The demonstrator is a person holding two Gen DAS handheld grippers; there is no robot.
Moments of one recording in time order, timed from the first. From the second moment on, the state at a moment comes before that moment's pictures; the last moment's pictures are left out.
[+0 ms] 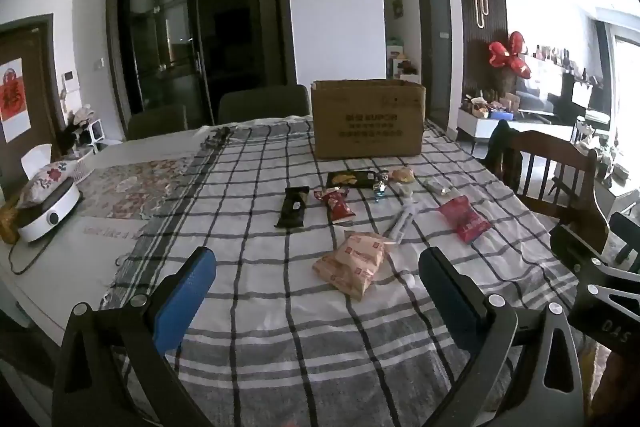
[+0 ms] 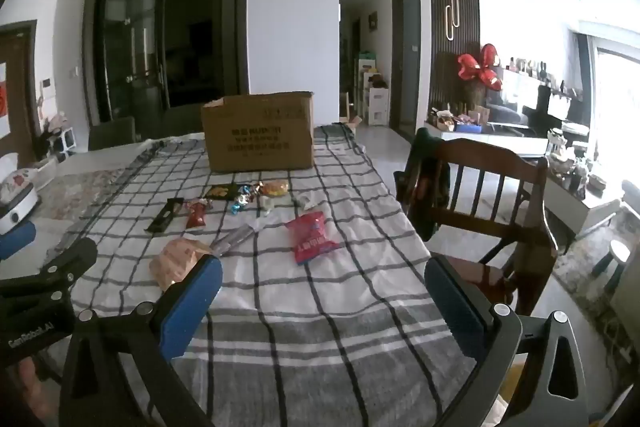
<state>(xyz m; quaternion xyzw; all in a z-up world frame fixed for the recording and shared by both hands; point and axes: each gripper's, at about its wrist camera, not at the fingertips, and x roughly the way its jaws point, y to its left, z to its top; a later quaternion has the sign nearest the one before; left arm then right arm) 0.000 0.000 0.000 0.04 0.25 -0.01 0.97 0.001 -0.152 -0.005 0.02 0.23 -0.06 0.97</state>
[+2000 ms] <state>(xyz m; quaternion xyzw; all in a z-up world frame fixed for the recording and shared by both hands) -0.001 0.000 0.003 0.04 0.25 0.00 0.97 0.001 -0.152 -0.005 0.01 0.23 -0.06 0.97</state>
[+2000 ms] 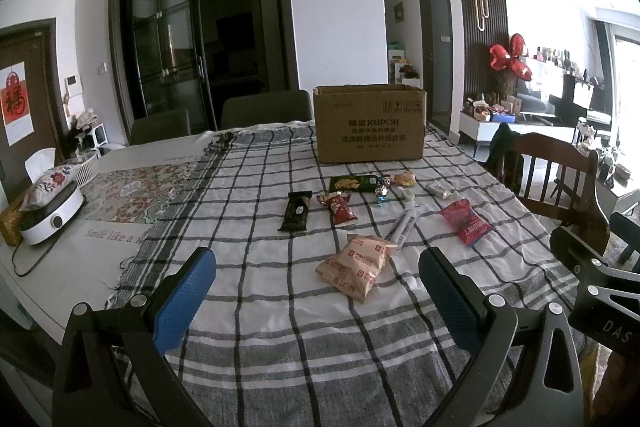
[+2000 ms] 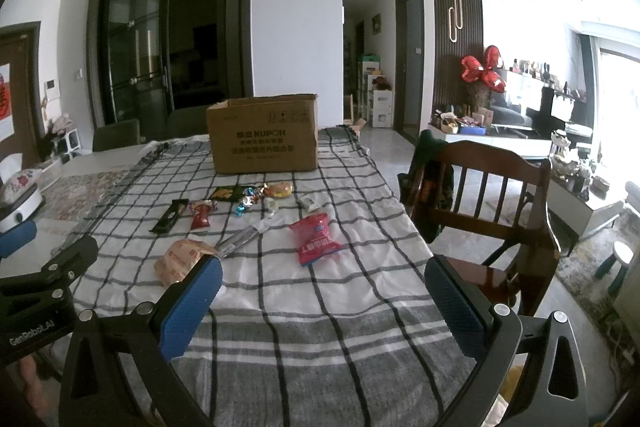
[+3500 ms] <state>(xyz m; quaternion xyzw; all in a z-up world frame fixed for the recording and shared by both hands) 0.031 -0.011 -0.015 0.08 0.28 -0.03 0.96 0.026 -0.151 -0.027 0.01 0.28 -0.05 0.96</state>
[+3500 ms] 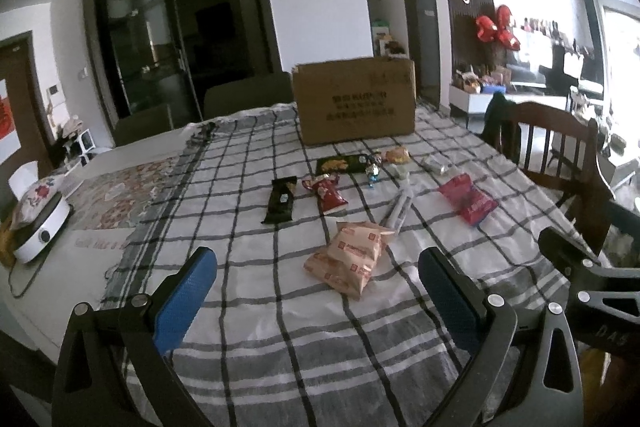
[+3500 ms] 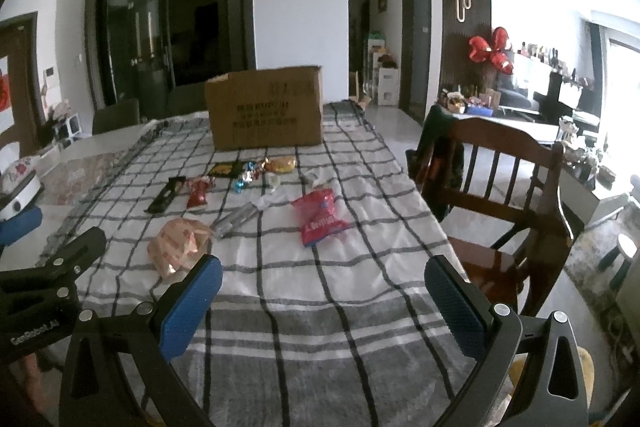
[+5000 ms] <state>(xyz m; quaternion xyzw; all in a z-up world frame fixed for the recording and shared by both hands) 0.156 -0.033 -0.095 0.06 0.44 -0.07 0.89 0.193 -0.156 -0.098 -0.03 0.41 -0.01 0.91</state>
